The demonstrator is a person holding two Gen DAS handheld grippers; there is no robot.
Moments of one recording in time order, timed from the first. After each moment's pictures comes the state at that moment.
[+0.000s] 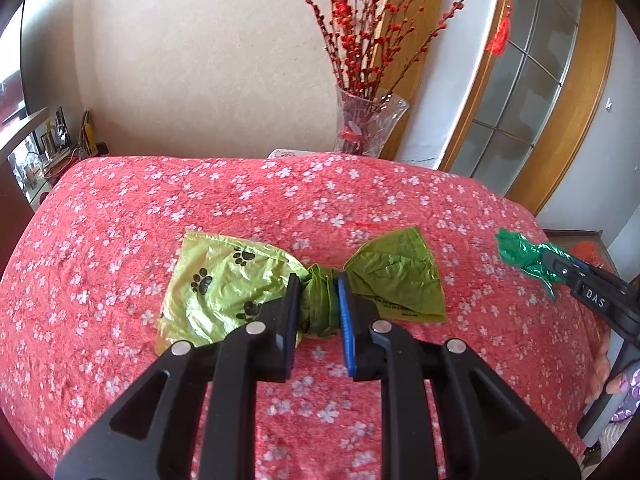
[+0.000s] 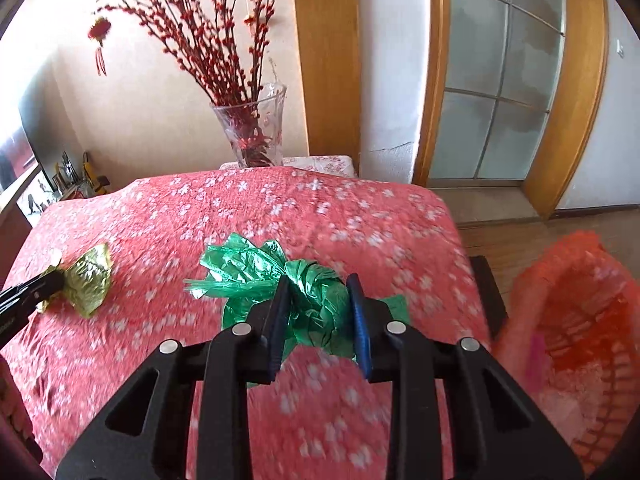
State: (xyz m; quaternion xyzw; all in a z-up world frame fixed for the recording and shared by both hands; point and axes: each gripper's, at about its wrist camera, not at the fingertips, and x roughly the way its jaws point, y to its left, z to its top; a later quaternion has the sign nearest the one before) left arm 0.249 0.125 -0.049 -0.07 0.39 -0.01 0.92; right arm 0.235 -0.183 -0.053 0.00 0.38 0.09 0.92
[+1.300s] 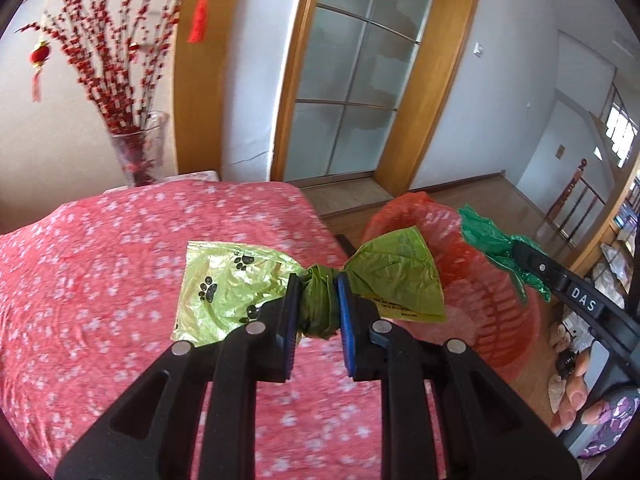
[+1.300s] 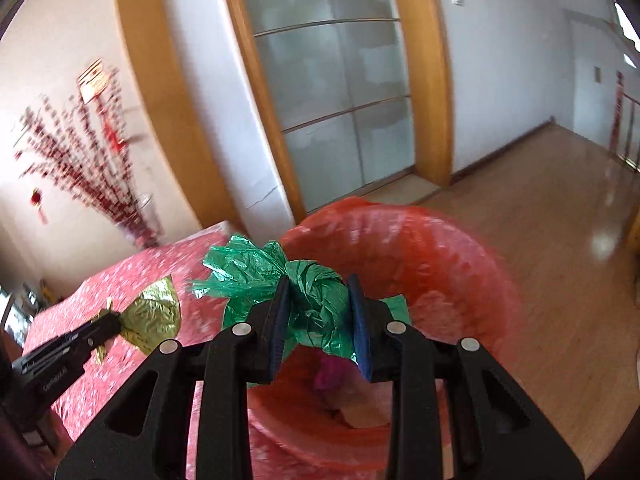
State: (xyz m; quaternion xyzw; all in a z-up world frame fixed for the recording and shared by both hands) left arm 0.218 -0.122 -0.013 -0.02 0.37 -0.23 0.90; right arm 0.104 -0.381 -0.007 0.16 0.29 -0.09 0.94
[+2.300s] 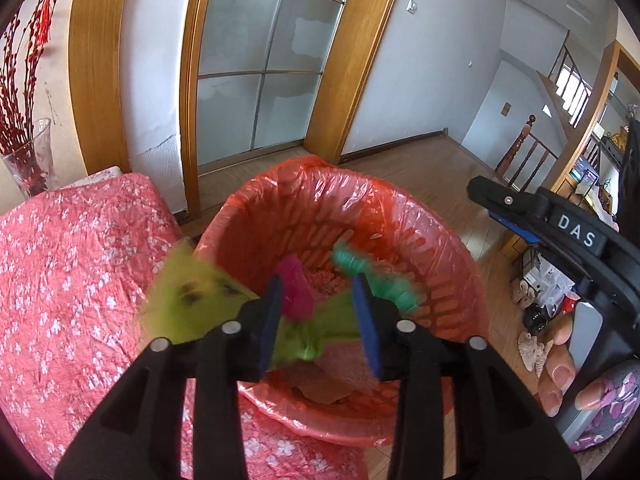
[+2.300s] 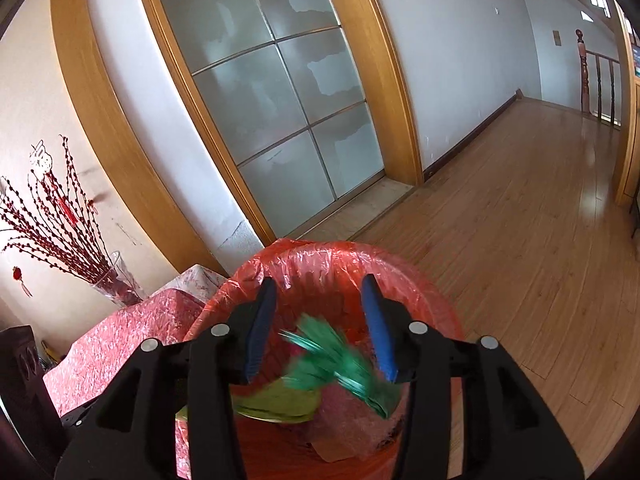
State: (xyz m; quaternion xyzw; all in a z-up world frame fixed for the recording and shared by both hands) left arm 0.225 -0.243 -0.044 0.01 0.40 -0.34 0.85; right arm 0.107 -0.453 -0.010 0.22 0.26 -0.14 0.93
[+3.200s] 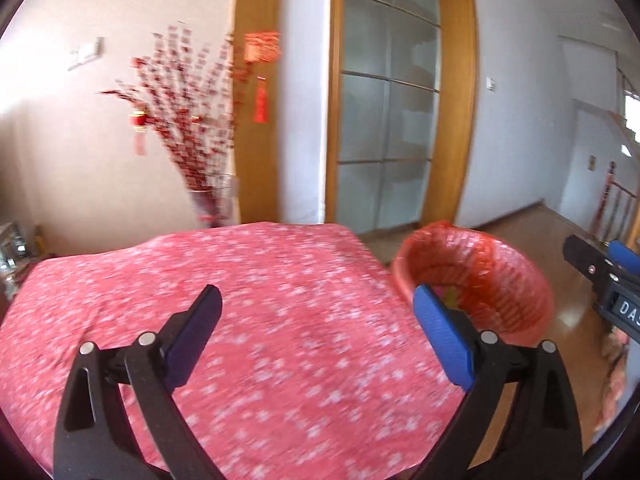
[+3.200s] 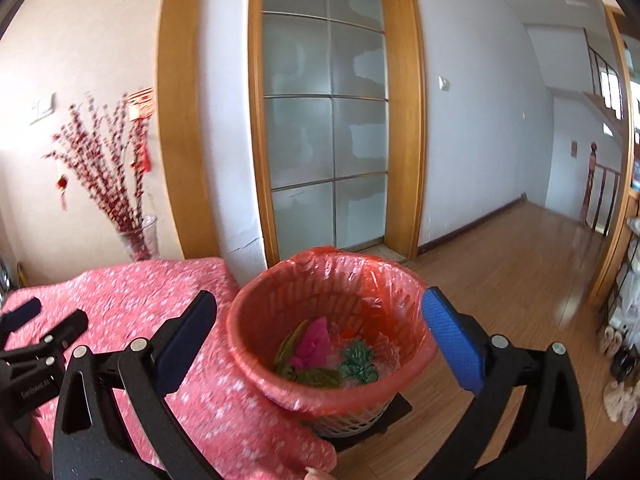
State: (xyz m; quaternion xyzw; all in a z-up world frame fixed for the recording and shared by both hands) left arm 0.099 -0.067 0.011 0.02 0.24 -0.12 0.96; right arm -0.001 -0.323 0.024 0.05 0.18 -0.14 0.97
